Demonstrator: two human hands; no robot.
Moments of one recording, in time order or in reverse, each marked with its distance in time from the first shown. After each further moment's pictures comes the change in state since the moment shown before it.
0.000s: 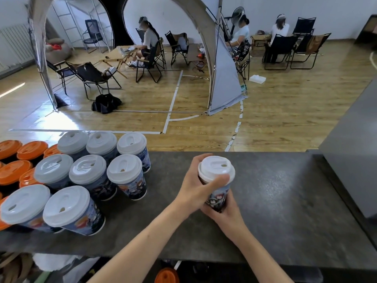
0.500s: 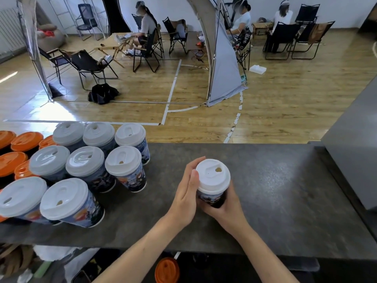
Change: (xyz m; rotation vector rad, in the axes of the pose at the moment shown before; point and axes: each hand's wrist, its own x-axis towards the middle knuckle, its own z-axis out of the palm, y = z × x) left_hand -0.031 -0.030 -0.009 -0.060 0.052 0.130; right_hand -0.001 0.006 0.002 -0.190 0.055 -0.190
